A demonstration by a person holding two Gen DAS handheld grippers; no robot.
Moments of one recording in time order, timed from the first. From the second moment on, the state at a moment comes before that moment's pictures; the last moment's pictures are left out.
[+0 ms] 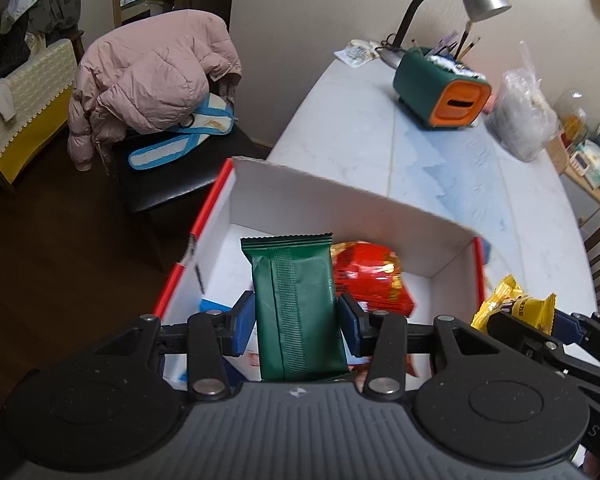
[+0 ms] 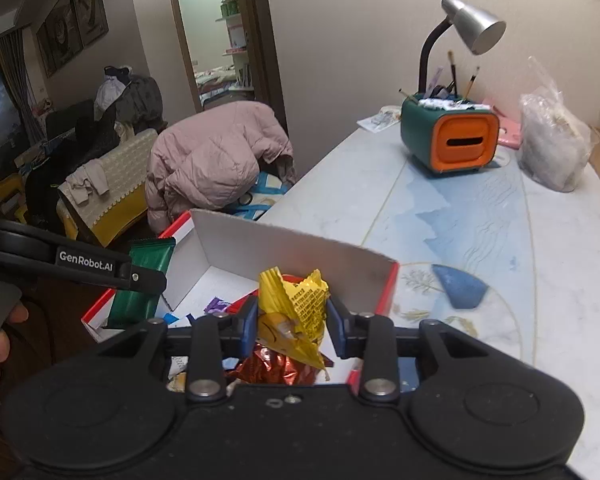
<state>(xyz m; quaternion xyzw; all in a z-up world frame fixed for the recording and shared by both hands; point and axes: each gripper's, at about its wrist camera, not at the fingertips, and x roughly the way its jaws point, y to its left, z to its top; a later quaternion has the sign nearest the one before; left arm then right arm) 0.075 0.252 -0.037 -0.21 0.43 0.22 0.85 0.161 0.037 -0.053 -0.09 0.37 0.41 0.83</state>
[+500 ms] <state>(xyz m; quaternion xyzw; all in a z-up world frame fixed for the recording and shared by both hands) 0.100 0.257 -0.091 -0.15 0.49 0.18 0.84 0.164 0.078 -0.110 -0.12 0.41 0.41 0.81</state>
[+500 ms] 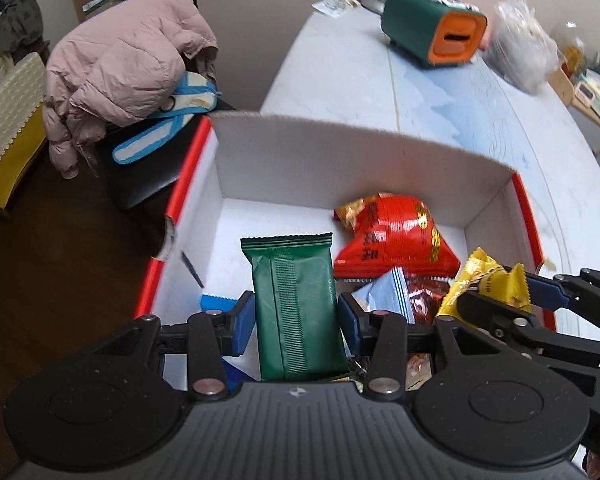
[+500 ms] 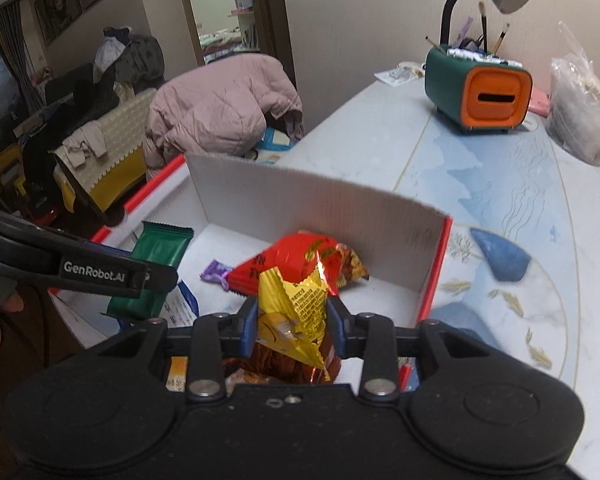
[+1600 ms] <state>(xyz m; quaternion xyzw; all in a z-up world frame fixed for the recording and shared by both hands) 0.060 0.232 -0.069 -0.14 0.44 0.17 0.87 0.143 0.042 -0.093 -0.06 0.42 0.42 0.80</state>
